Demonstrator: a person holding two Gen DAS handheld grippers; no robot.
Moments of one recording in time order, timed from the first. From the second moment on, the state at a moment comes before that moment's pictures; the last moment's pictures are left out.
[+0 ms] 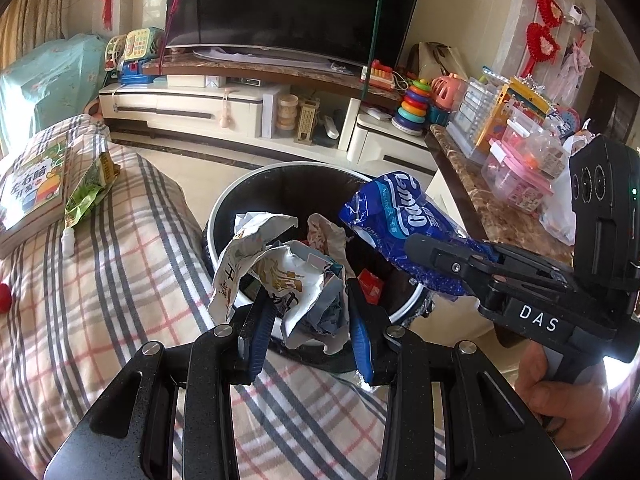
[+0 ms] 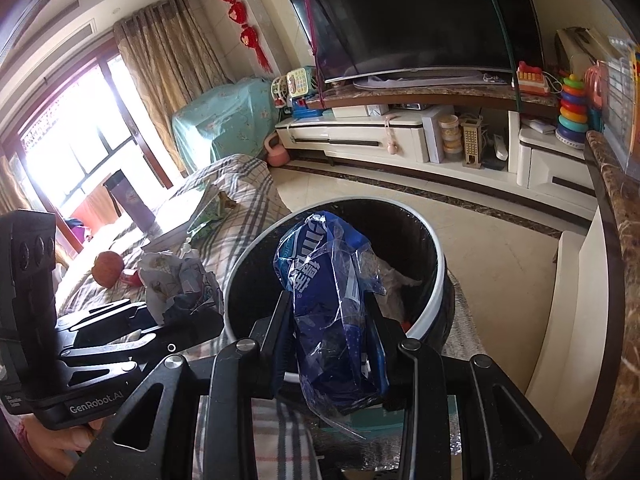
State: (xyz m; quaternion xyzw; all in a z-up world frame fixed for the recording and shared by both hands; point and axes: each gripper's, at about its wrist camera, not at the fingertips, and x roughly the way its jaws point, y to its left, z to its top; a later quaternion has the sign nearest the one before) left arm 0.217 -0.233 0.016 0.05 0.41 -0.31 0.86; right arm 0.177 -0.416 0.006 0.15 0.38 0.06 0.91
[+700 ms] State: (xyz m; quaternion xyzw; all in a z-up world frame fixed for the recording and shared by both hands) left arm 0.250 -0.253 0.006 0.05 0.44 -0.31 0.84; right arm 0.217 -0.428 -0.002 0.13 0.42 0.06 0.90
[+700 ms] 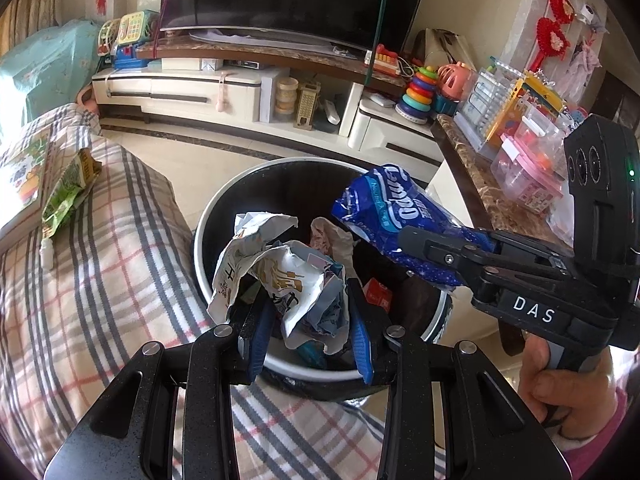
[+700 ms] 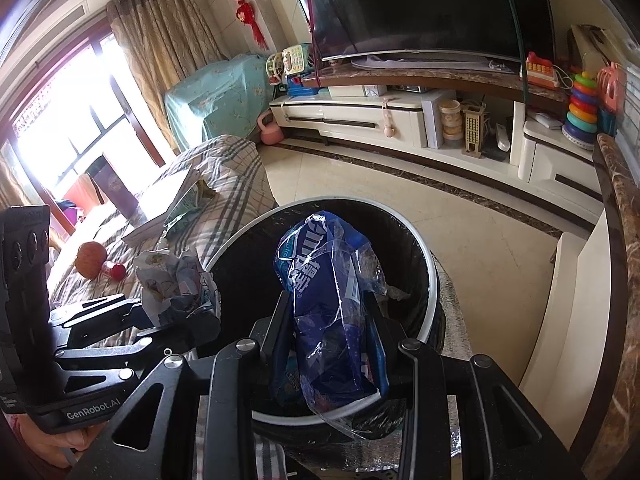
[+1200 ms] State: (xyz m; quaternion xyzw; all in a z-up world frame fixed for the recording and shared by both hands) left arm 0.265 -0.261 -0.002 0.04 0.46 -0.31 0.83; right arm 0.227 -0.435 -0.008 0.14 0.43 0.06 0.89
